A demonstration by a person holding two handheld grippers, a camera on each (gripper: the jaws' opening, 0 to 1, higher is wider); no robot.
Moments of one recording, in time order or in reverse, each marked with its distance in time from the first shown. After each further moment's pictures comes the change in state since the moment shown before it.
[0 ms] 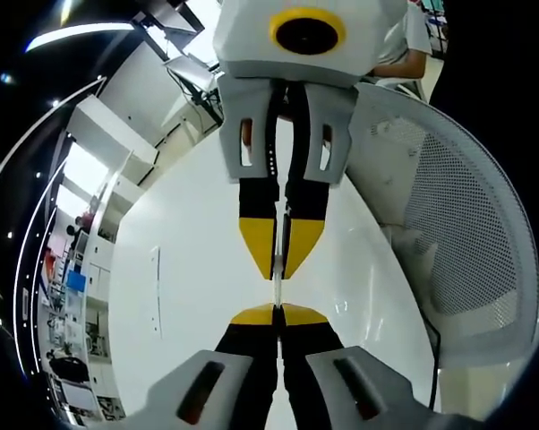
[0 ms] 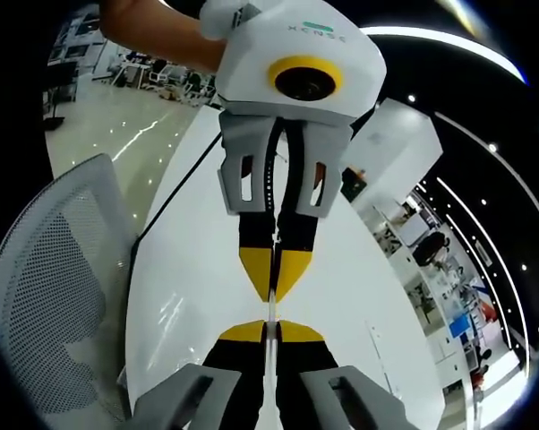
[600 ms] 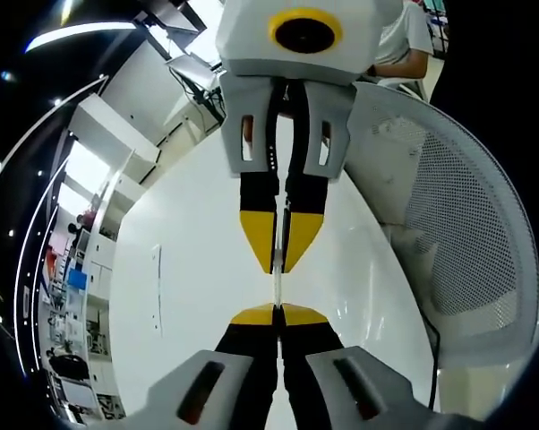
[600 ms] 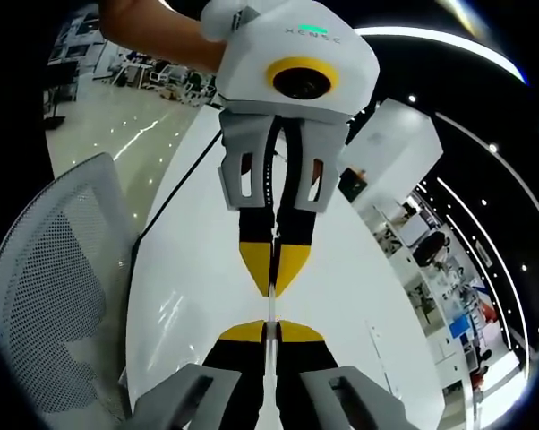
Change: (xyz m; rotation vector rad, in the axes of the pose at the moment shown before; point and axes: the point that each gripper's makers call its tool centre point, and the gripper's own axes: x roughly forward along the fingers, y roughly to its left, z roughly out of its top) left arm -0.002 0.000 -0.004 -0.008 0.003 0.009; right arm -0.001 0.000 -0.001 -0.004 0.000 0.001
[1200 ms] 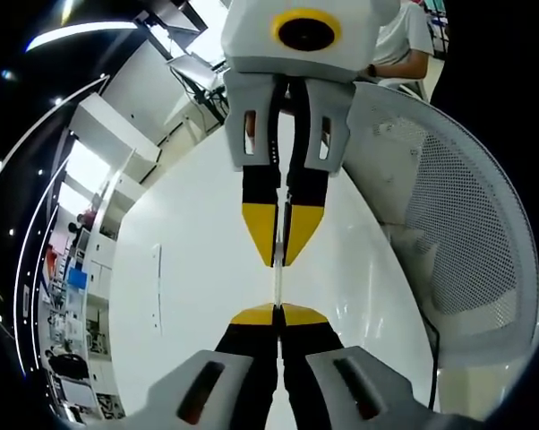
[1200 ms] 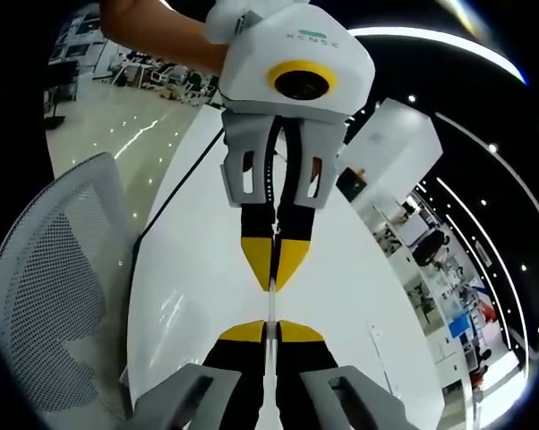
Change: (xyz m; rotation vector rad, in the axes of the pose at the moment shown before) left arm -0.001 -0.001 0.000 -0.002 0.000 0.000; right arm -0.003 0.002 -0.002 0.002 0.005 -0.003
